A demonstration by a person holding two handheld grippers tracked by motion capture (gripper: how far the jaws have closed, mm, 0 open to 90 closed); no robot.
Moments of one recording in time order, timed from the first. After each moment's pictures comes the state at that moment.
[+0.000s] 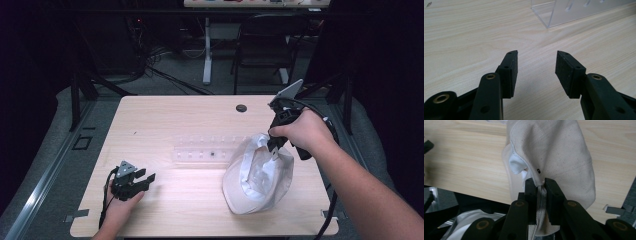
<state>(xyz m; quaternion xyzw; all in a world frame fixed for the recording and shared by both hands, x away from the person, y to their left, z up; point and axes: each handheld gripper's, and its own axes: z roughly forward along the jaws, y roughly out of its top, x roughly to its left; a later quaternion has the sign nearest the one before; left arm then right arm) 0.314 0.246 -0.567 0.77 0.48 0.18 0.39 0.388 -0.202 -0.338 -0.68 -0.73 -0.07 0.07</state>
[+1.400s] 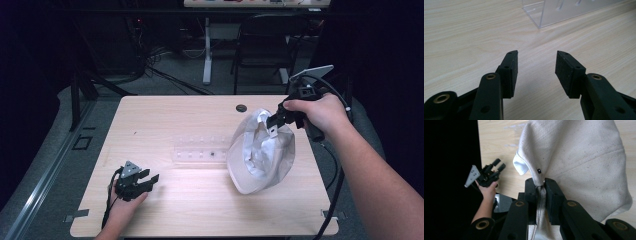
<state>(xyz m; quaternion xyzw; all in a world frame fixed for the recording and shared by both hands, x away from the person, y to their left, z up) 0.313 0.234 -0.567 0.78 0.46 0.18 0.39 0.400 -0.240 -0.293 -0.69 -0.66 -0.23 0.19</state>
